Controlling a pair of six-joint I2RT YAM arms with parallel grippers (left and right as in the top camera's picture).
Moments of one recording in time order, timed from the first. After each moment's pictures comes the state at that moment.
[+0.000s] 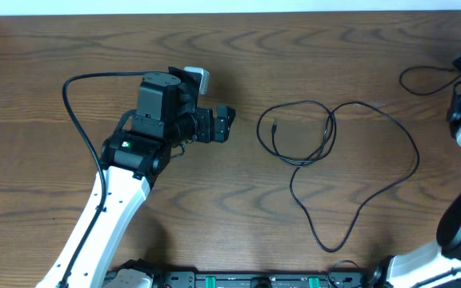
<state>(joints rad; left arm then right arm) -0.30 1.28 1.09 -0.56 0.28 -0.21 -0.41 1.82 1.16 0.38 0.06 0.42</state>
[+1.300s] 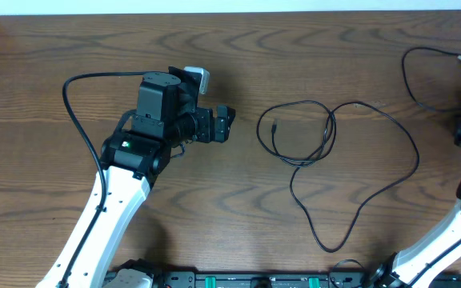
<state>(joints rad) -0.30 1.28 1.09 -0.56 0.27 -0.21 -0.58 2.14 1.17 0.41 0.10 0.81</state>
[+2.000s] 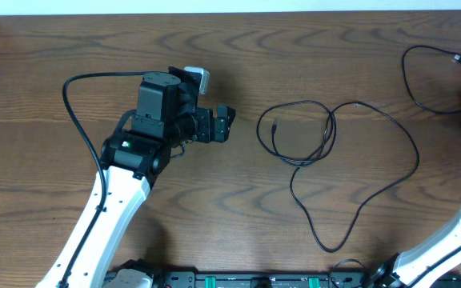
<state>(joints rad) -0.30 1.28 1.09 -0.56 0.27 -0.21 -0.64 2.10 1.21 0.13 0.07 0.67</state>
